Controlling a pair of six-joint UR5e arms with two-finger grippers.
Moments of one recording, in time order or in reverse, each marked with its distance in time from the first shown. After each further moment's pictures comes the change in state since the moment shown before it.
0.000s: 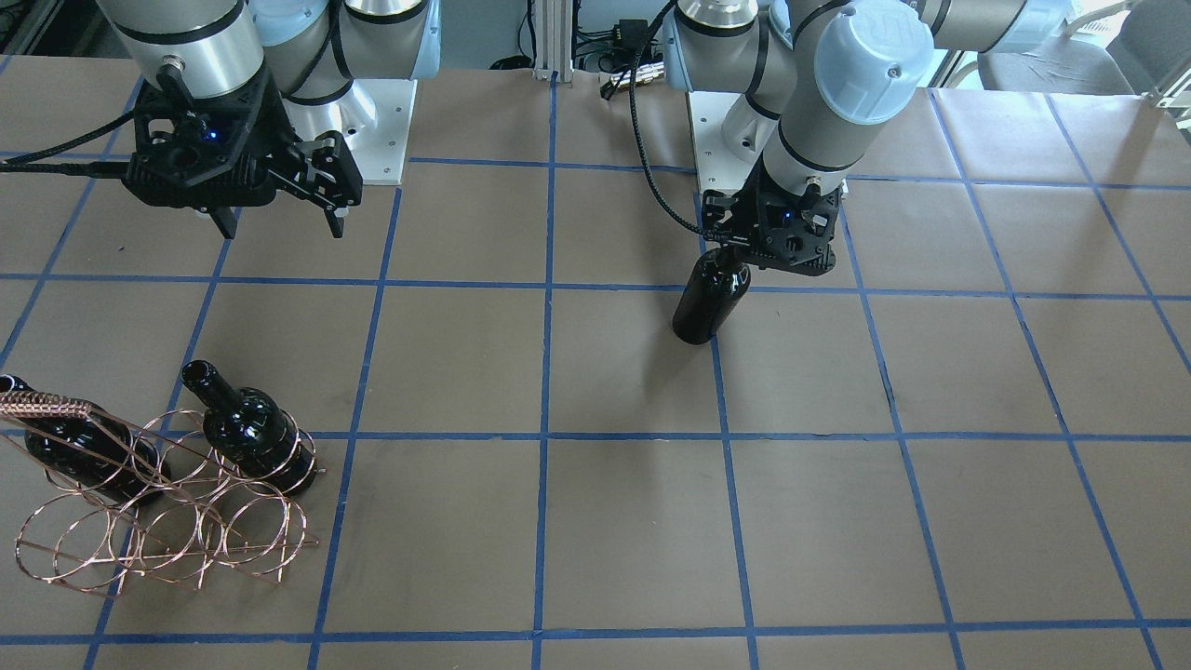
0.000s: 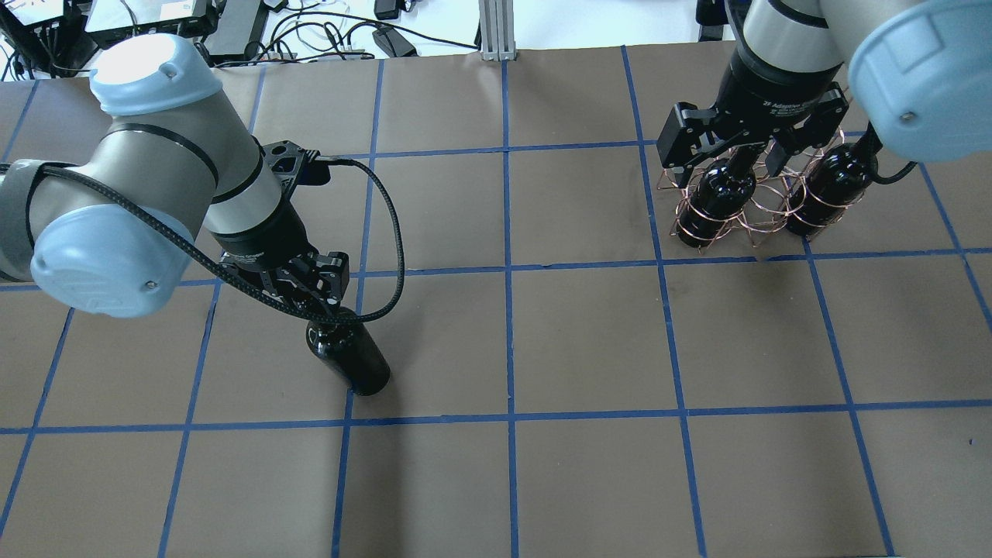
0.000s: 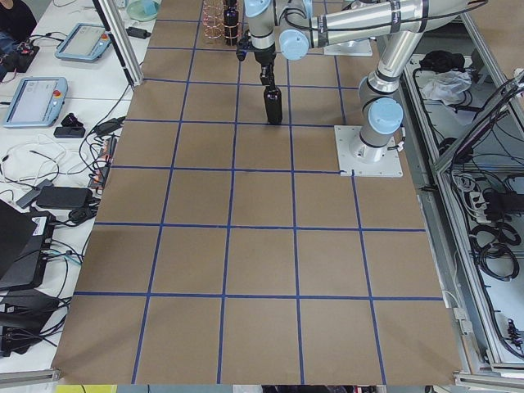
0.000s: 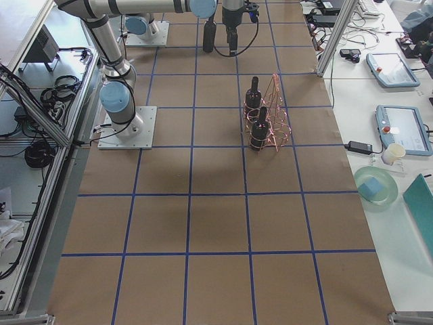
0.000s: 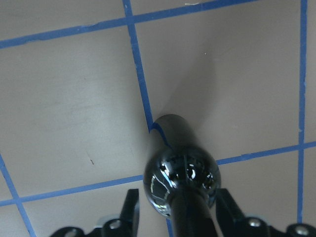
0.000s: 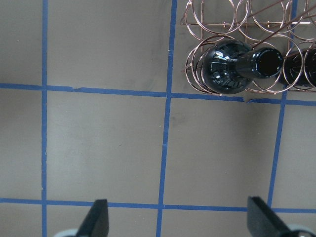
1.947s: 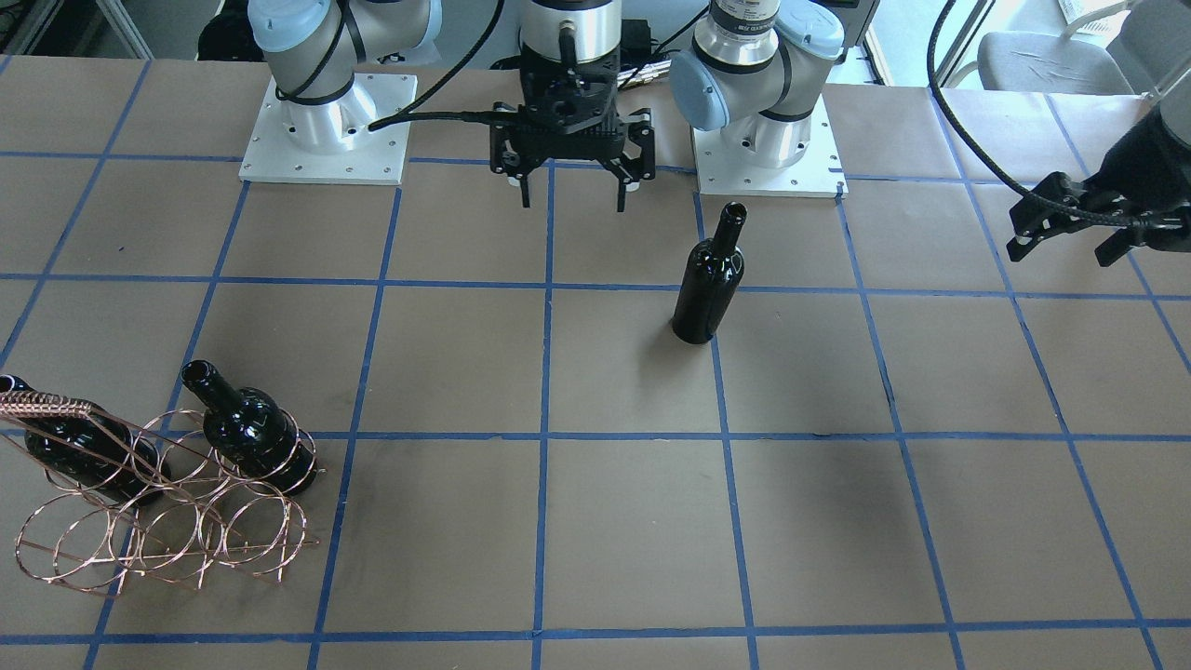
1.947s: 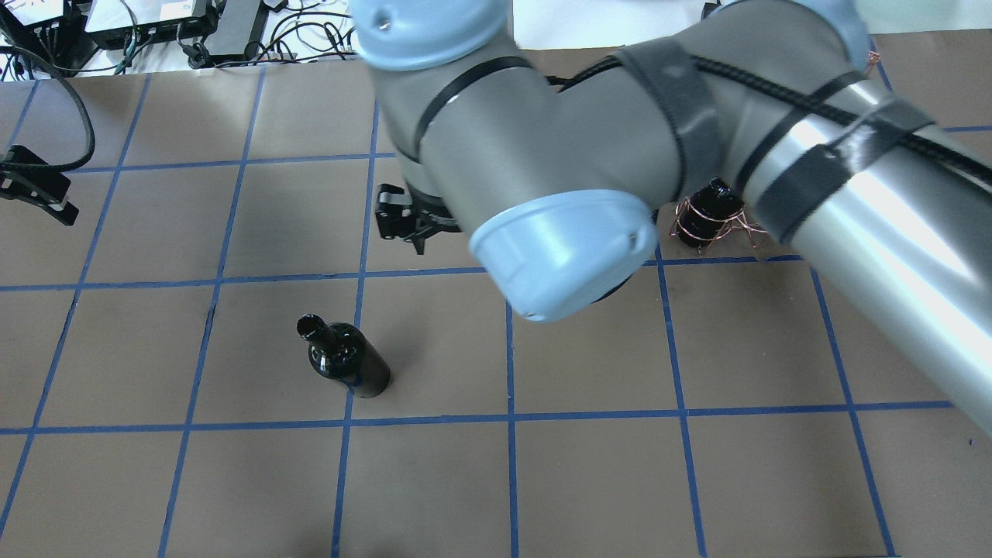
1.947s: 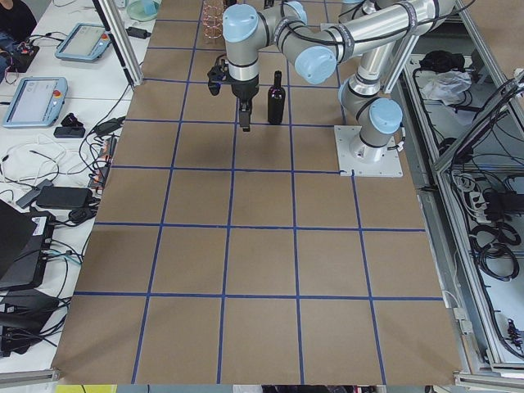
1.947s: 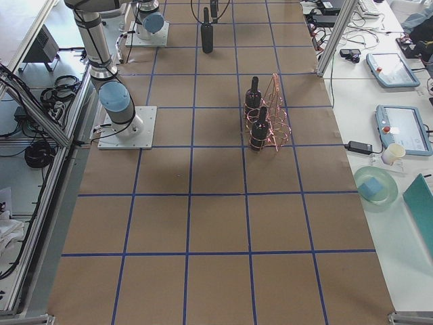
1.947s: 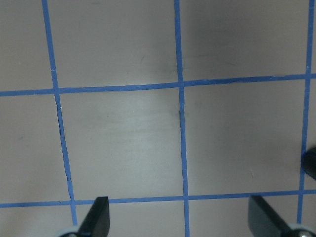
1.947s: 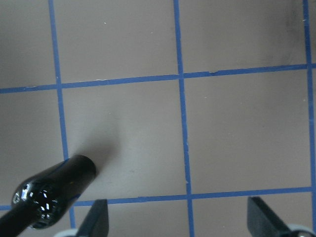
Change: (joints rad) left arm 0.546 -0.051 0.269 -0.085 0.066 0.426; right arm 0.534 0.180 -0.110 -0.150 0.018 0.685
